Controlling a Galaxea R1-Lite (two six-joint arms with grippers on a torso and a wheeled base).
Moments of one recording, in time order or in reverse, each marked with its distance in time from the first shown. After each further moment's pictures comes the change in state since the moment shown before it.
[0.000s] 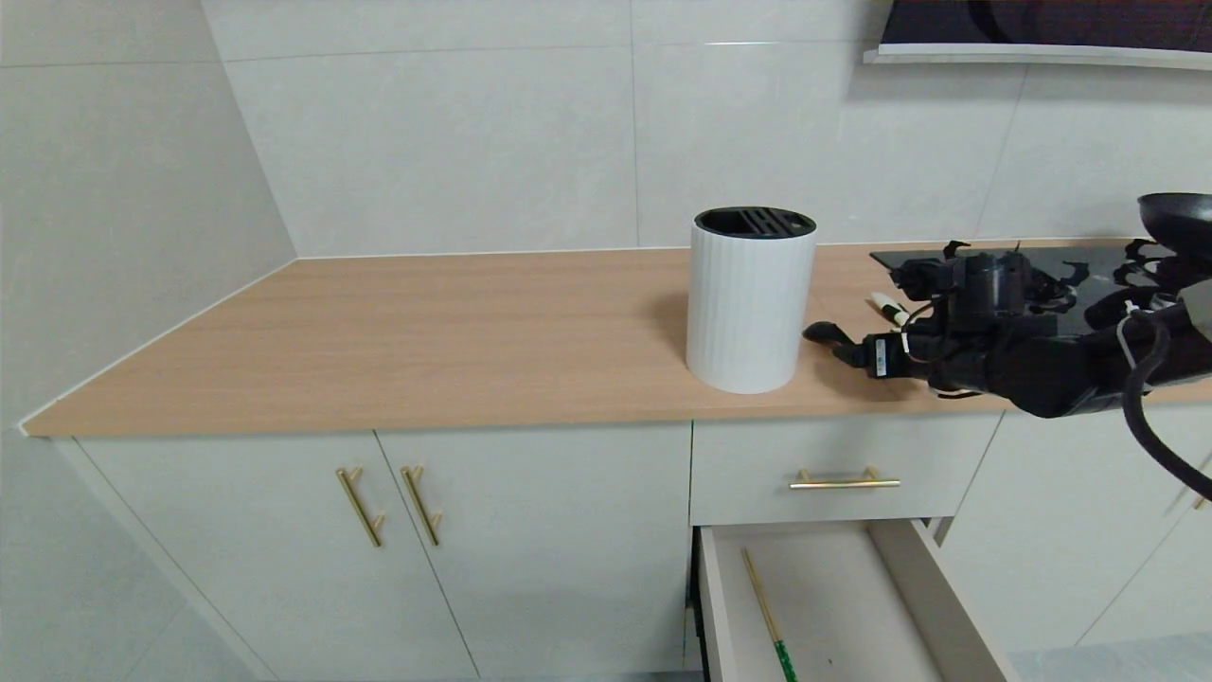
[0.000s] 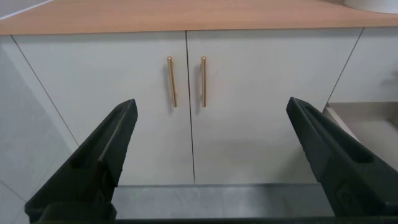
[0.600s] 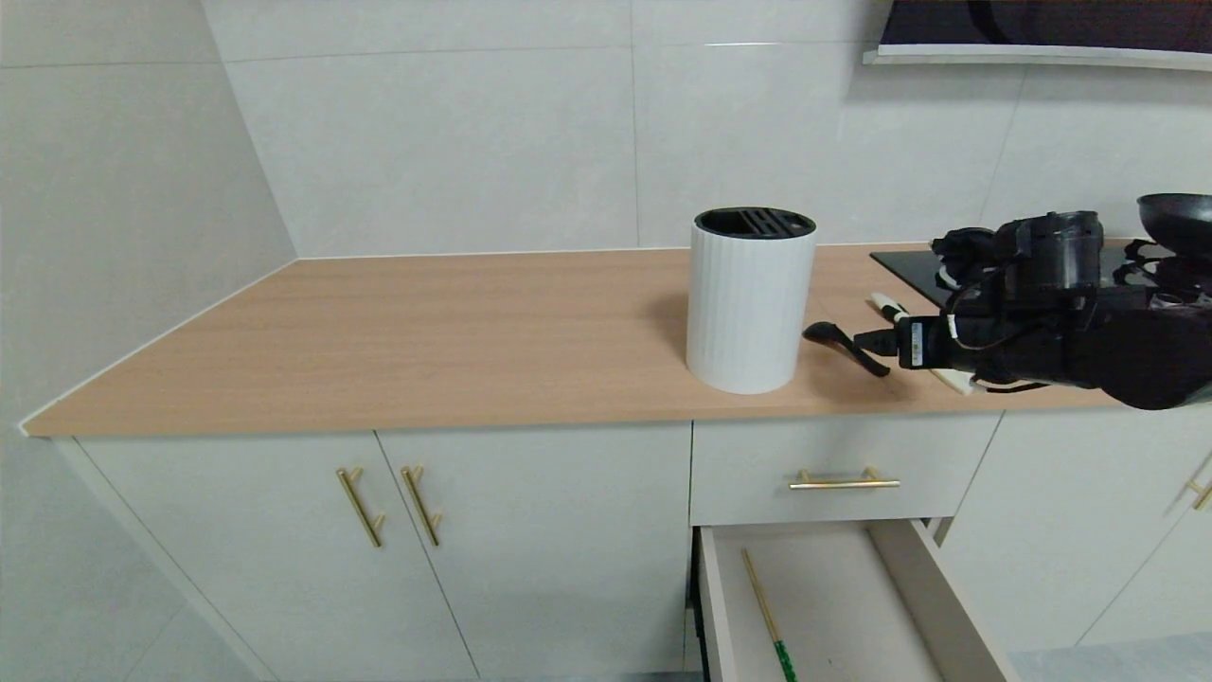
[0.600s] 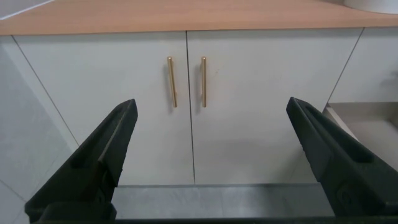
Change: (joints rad) left arm 0.000 0.000 0.000 0.000 0.000 0.000; right arm 0.033 -0.223 0.114 0.132 0.011 0.047
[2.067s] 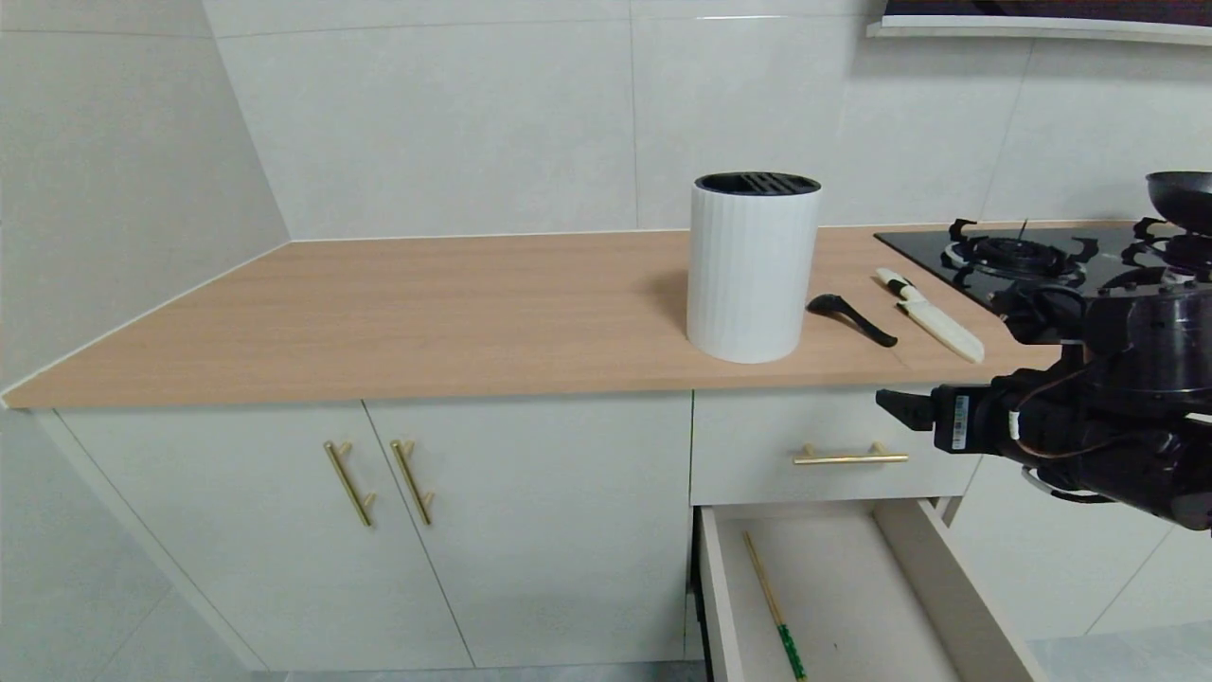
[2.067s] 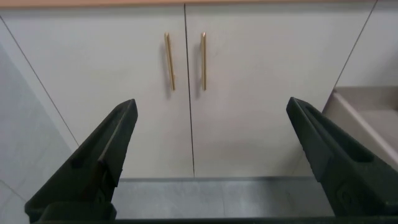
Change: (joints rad) left arm 0.001 0.000 0.000 0.000 0.000 0.000; right arm 0.179 -0.322 0.486 -0.195 -0.188 0.121
